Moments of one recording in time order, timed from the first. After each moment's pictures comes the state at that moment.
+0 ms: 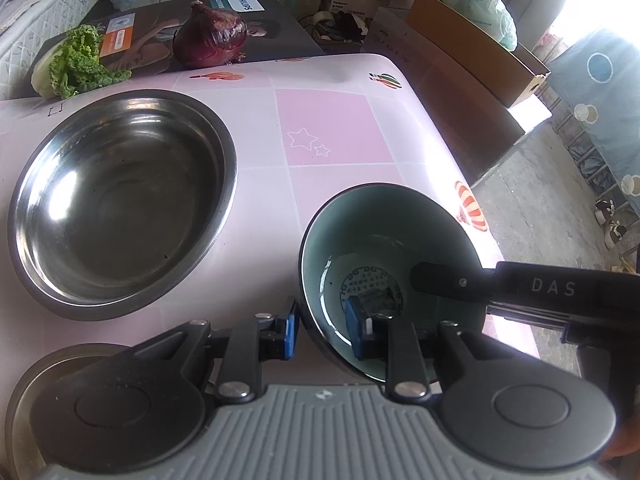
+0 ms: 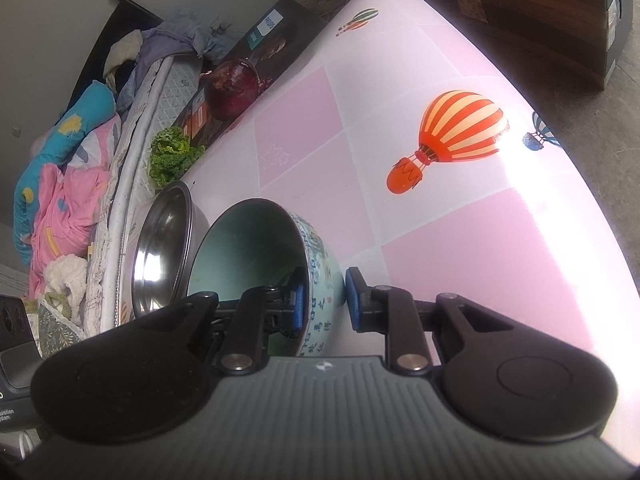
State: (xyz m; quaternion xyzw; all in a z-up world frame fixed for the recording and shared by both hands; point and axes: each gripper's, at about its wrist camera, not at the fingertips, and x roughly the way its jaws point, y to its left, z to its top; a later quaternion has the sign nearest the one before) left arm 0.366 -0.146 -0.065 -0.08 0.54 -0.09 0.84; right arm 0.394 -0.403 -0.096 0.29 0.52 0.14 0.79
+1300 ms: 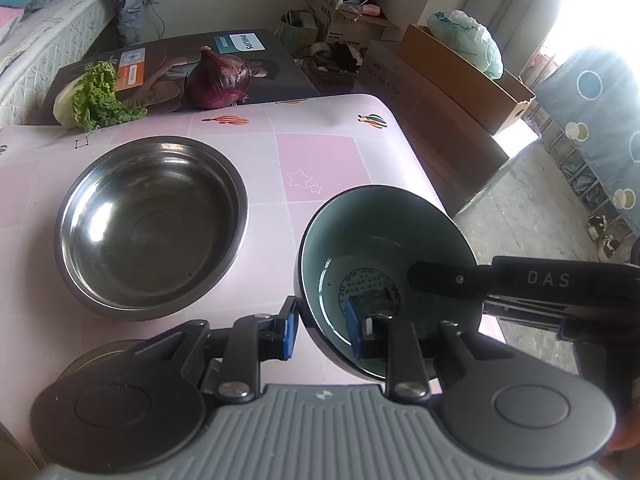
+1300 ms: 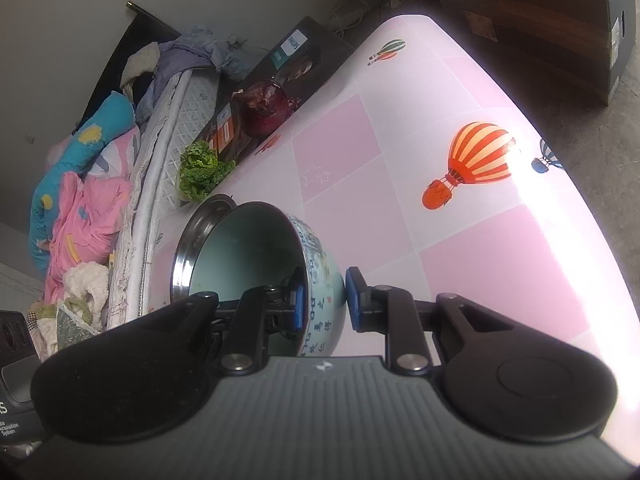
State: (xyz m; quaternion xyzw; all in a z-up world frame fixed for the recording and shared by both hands) left arm 0.341 -0.135 -0.019 -0.08 0.50 -0.09 0.86; right arm 0.382 -0.401 -0.047 0.30 0.49 0.15 0.80
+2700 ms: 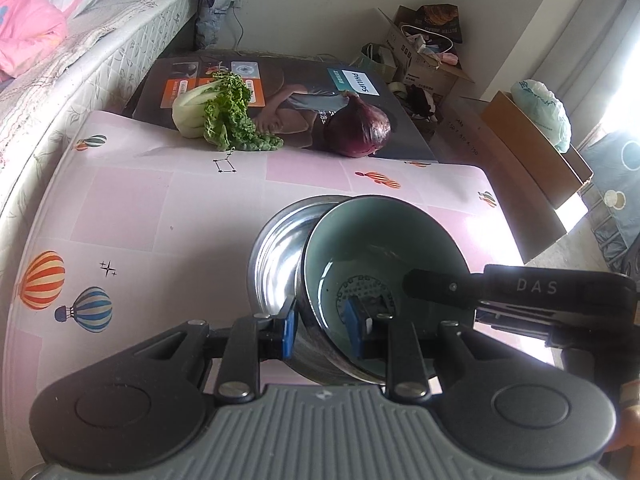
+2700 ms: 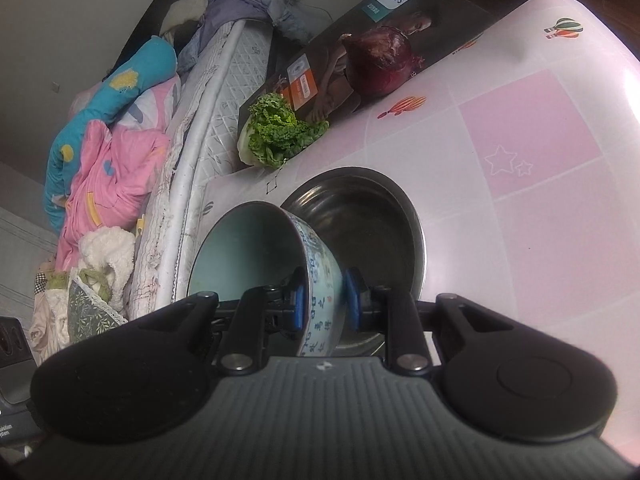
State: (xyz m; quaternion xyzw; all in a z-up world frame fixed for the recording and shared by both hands) left arm 0.363 0.020 -0.008 -0.14 0.48 -0.01 0.87; right arm 0.451 -0.231 -0.042 0.26 0.52 0.22 0.78
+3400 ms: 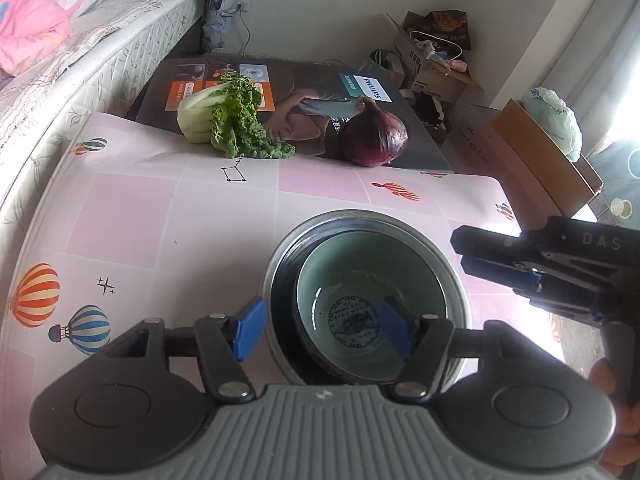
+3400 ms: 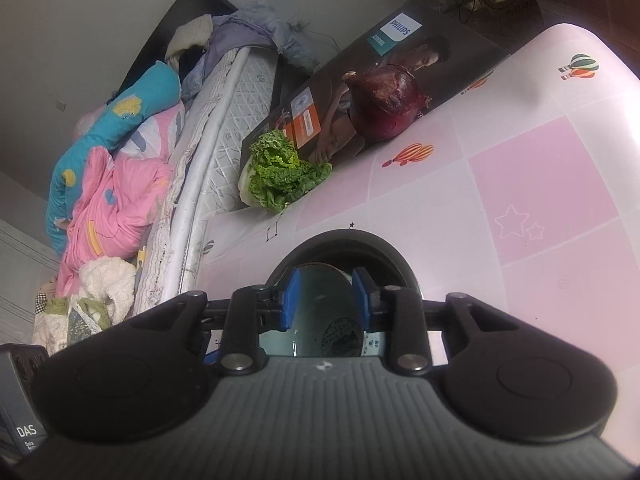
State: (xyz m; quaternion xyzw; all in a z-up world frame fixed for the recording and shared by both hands) left arm 0.375 0.029 -0.020 -0.14 0.47 0.00 0.87; right arm 0.472 -0.247 -0.026 0.29 0.47 0.23 0.80
